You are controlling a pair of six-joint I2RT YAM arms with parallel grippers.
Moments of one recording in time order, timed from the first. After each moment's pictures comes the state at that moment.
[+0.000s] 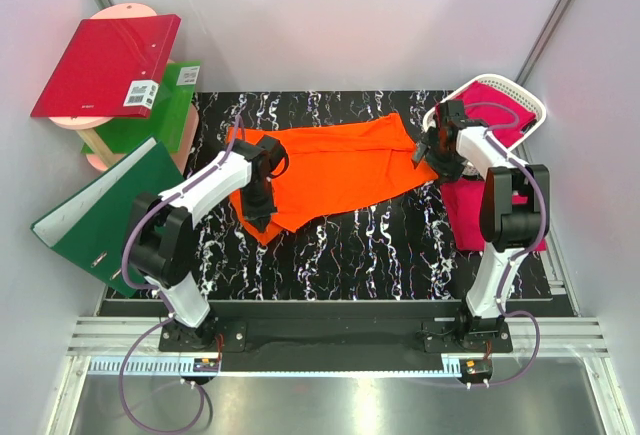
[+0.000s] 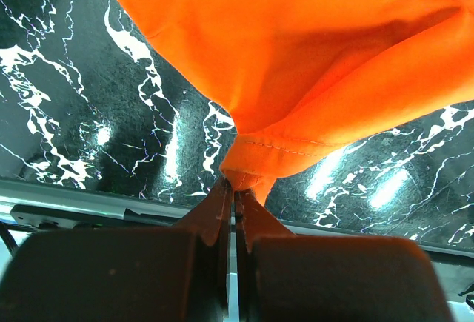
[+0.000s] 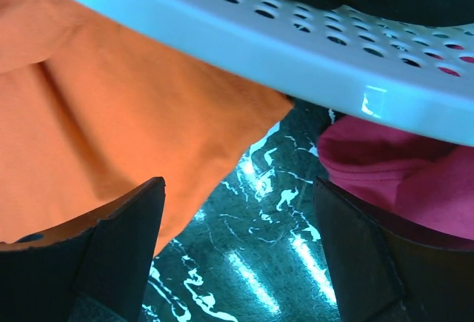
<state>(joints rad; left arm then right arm) -0.45 1.71 1.31 -1.16 -0.08 -0.65 0.07 1.95 1.48 -0.68 0.07 0.60</state>
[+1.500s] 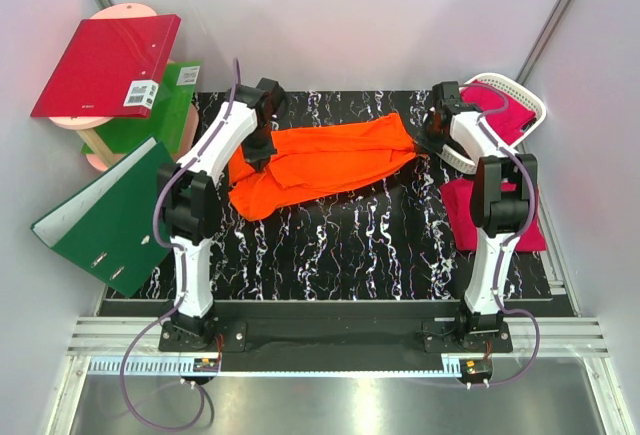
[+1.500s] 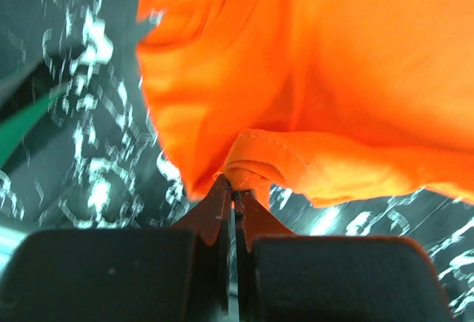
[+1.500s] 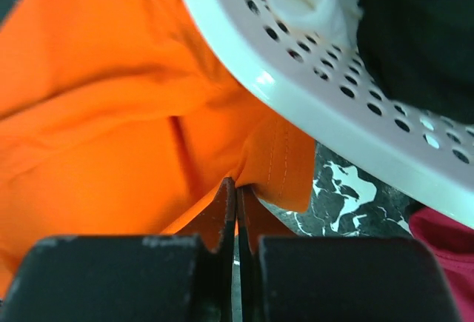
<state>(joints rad) -0.34 2.06 1.96 -1.33 -0.25 -0.62 0.08 2.10 1.71 -0.66 -0.04 0.59</state>
